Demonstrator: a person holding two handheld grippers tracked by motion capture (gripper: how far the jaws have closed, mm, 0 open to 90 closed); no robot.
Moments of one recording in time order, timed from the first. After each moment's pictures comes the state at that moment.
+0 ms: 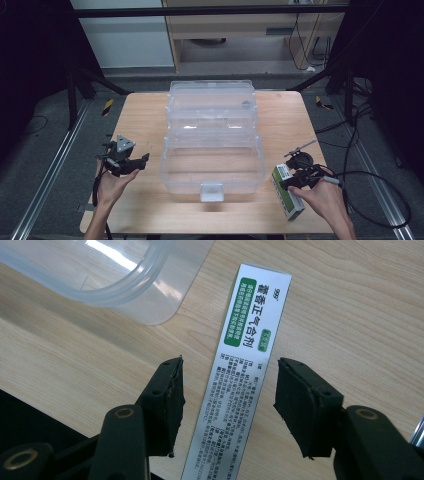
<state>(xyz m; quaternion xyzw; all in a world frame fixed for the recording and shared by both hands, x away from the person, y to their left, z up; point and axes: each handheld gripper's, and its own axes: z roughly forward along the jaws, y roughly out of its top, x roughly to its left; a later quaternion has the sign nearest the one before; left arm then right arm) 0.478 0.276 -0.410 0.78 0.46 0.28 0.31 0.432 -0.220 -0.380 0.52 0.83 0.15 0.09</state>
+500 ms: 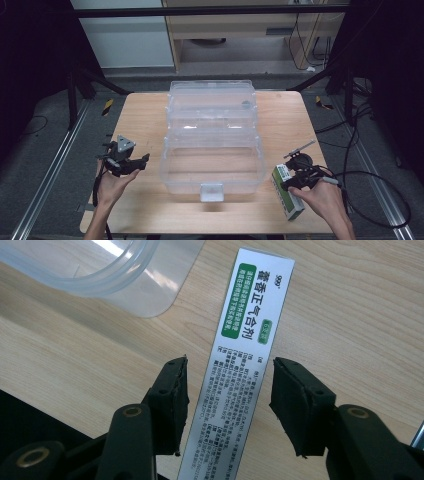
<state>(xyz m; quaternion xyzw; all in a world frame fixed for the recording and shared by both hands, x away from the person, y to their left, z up) 0.478 0.275 -0.411 0.78 0.46 0.28 0.30 0.434 -0.221 -0.387 0.53 0.84 0.14 0.08</state>
